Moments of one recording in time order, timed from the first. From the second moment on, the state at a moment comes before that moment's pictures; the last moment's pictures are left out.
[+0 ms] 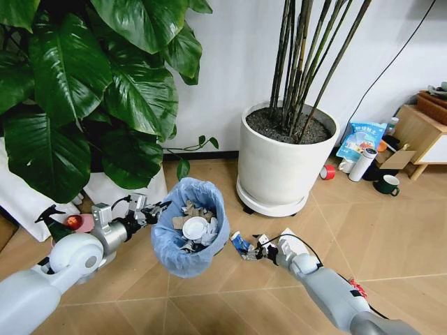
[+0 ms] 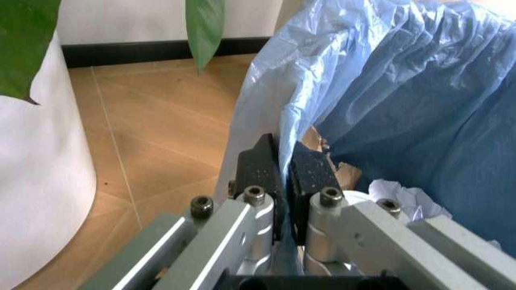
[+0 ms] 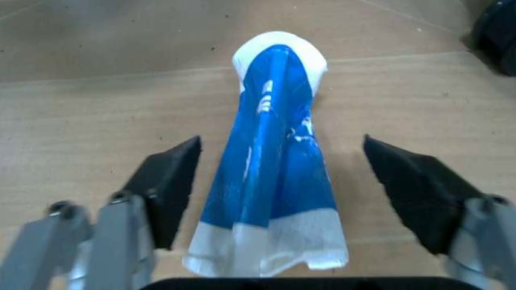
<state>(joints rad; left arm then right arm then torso) 1.03 -0.53 -0.10 -1.89 -1.13 0.21 0.04 -0.71 1.25 -0.11 0.71 0.30 0.20 -0.51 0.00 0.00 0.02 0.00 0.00</state>
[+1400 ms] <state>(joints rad) 1.03 -0.55 -0.05 -1.87 -1.12 0.21 0.04 -0.81 1.07 -0.04 0.94 0.55 0.25 -0.62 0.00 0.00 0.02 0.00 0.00</state>
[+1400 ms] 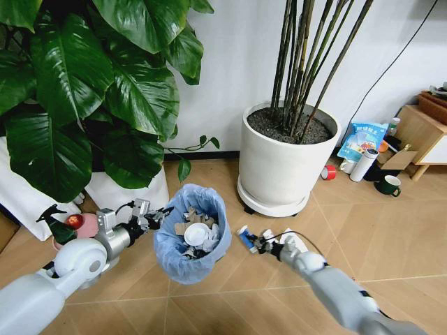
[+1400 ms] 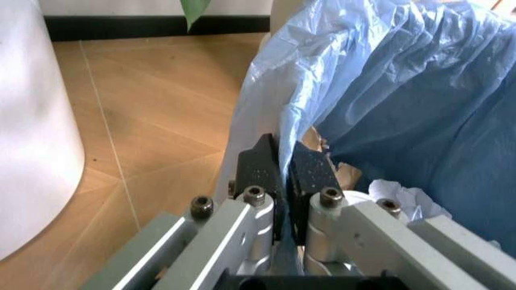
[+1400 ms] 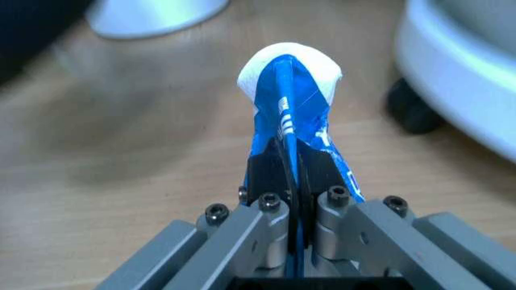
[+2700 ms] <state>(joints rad) 0.62 -0.71 0.41 -1.74 -1.19 0.22 0.02 -0.84 0.90 -0.01 1.49 0.93 0.28 -1.04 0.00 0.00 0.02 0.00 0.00</state>
